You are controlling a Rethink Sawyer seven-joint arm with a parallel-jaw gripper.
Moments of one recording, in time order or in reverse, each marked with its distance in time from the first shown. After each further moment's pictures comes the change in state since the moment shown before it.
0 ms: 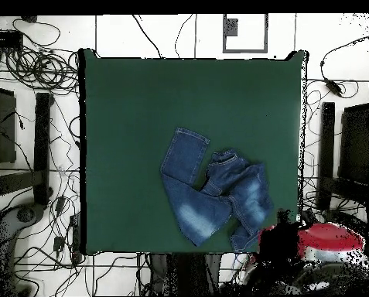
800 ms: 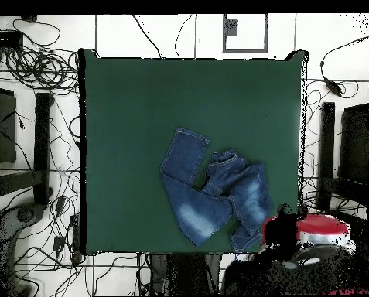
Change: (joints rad) arm -0.028 0.011 0.000 0.113 0.000 -0.093 0.000
